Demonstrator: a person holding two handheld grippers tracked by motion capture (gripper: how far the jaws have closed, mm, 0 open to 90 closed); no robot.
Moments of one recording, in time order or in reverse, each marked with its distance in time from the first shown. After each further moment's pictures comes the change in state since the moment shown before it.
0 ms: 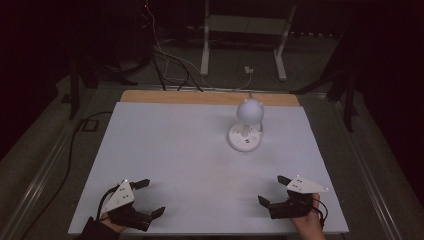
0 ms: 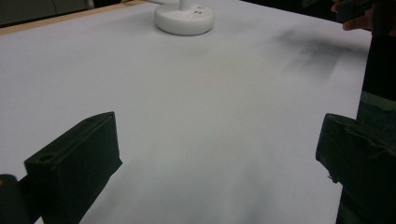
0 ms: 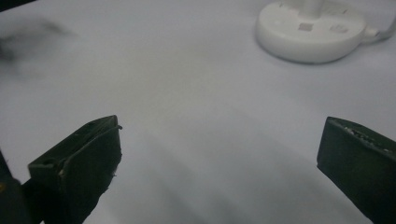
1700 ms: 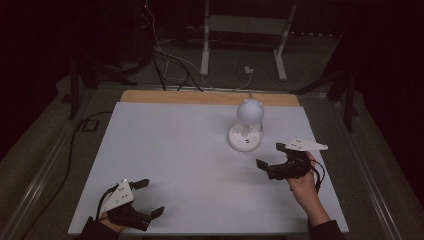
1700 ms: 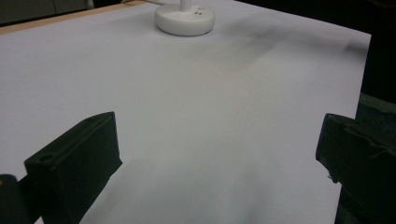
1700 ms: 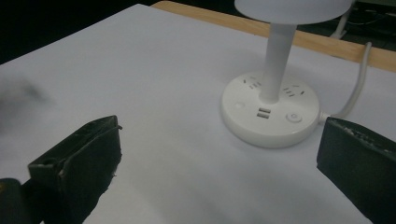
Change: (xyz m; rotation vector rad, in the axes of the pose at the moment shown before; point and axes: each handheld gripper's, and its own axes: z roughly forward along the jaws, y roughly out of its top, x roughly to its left) left arm 0.001 0.000 -0.001 -0.005 -0.002 -0.011; right arm -0.043 0.084 0.026 -0.015 0.000 0.034
